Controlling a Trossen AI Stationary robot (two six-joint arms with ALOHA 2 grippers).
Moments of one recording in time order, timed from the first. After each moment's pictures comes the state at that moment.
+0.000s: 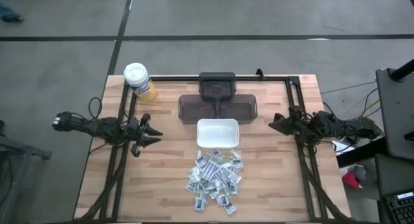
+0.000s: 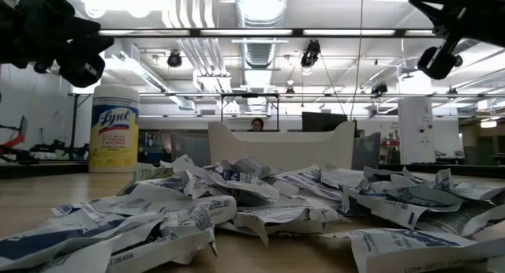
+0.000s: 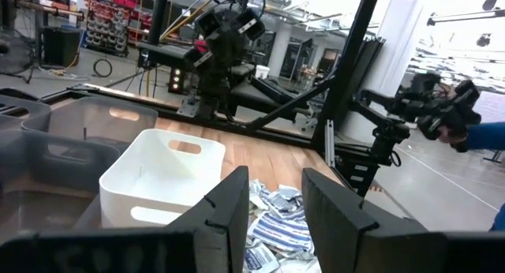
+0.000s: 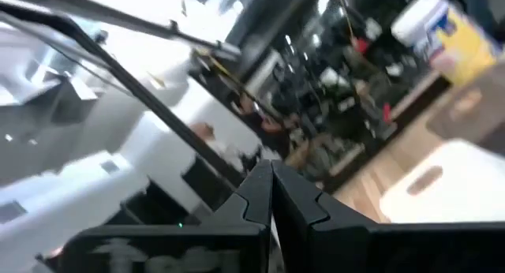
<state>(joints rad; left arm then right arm) -0.23 0.09 0.04 0.04 -0.12 -0.26 0.08 0.09 0.08 0.27 0.02 0.93</state>
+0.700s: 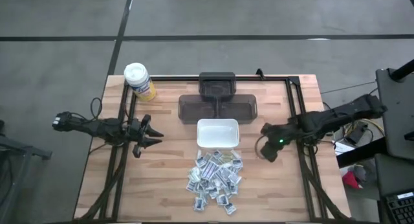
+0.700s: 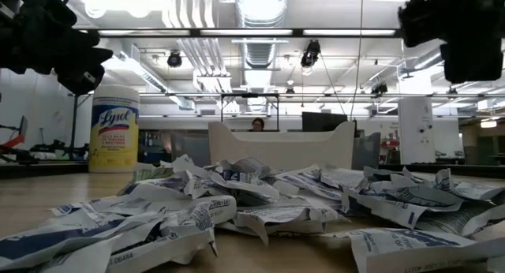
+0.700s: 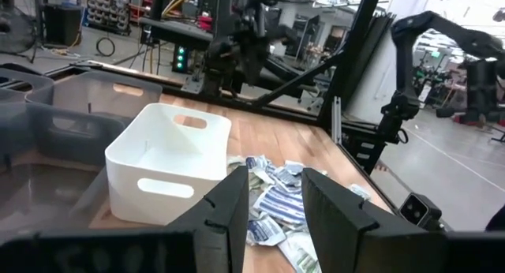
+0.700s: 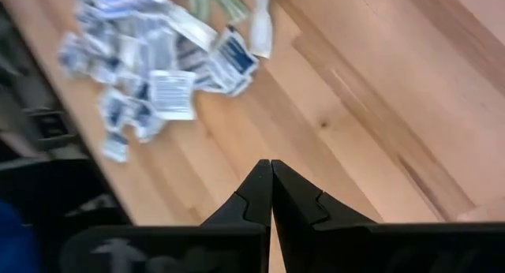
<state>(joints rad) -0.23 0.09 0.04 -0.03 -0.11 -0.27 0.26 1.05 0.77 -0.81 -0.11 1.05</state>
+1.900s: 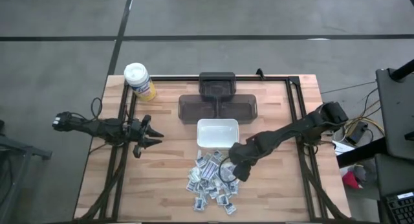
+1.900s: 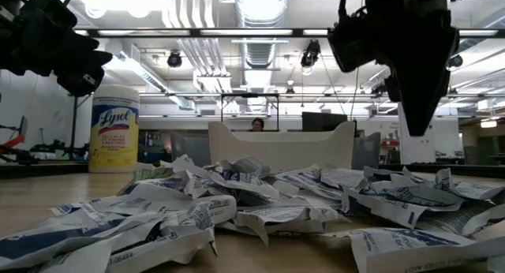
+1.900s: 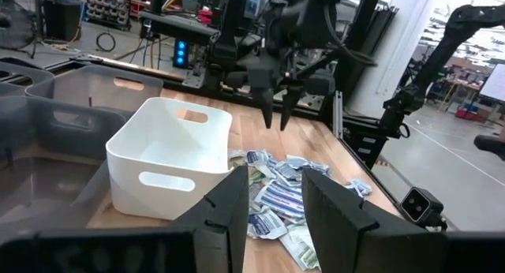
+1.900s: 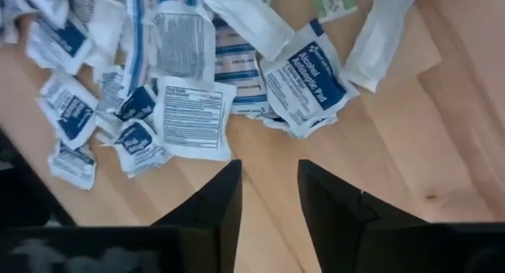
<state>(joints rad) -0.23 0.09 0.04 -0.05 -0.11 -0.27 0.32 1.71 1.14 -0.77 -0.14 0.96</state>
